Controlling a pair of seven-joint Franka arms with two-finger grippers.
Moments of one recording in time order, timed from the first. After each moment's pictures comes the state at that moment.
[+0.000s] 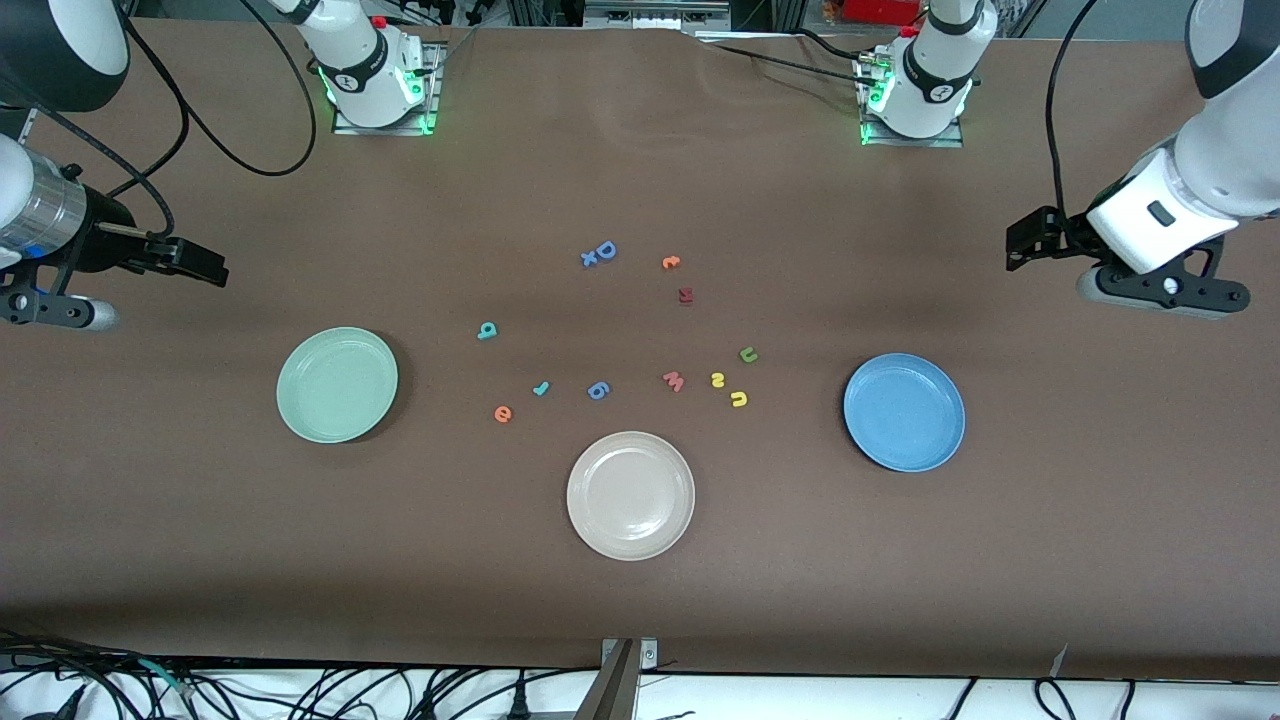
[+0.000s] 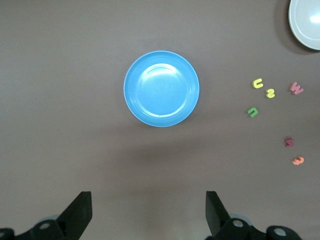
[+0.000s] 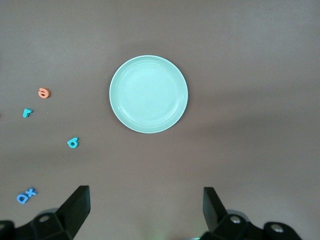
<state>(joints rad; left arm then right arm) -0.05 0.09 -0.08 -1.58 -0.01 1.55 0.02 -0.01 0.14 0.07 -1.54 -0.02 1.54 0.20</state>
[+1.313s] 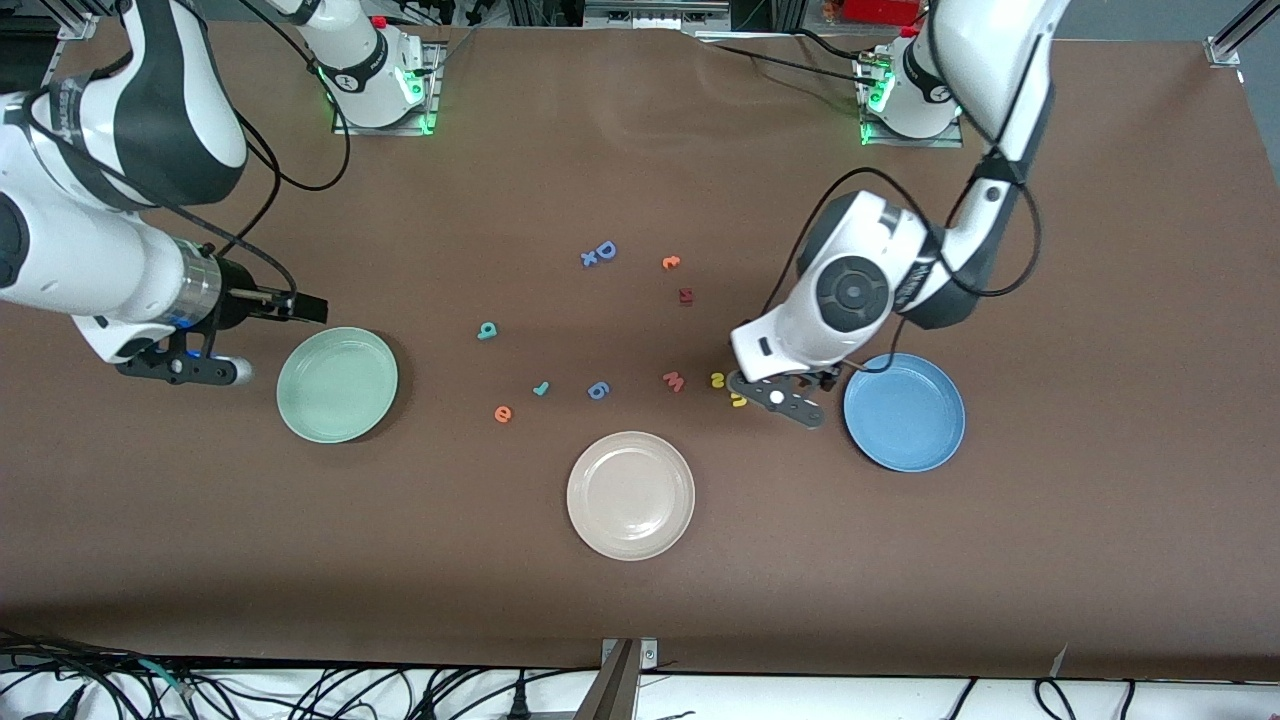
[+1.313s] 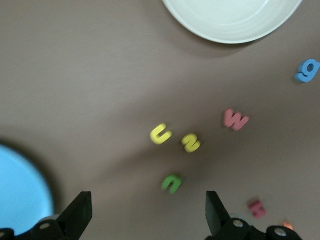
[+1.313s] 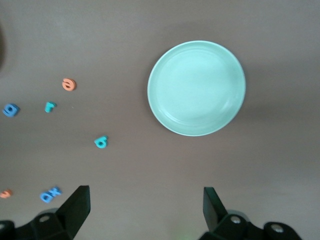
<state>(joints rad) -0.43 0.58 -0.09 -1.60 -0.04 2.12 -0.03 0.07 0.31 0.08 -1.55 0.07 1.63 0.28</state>
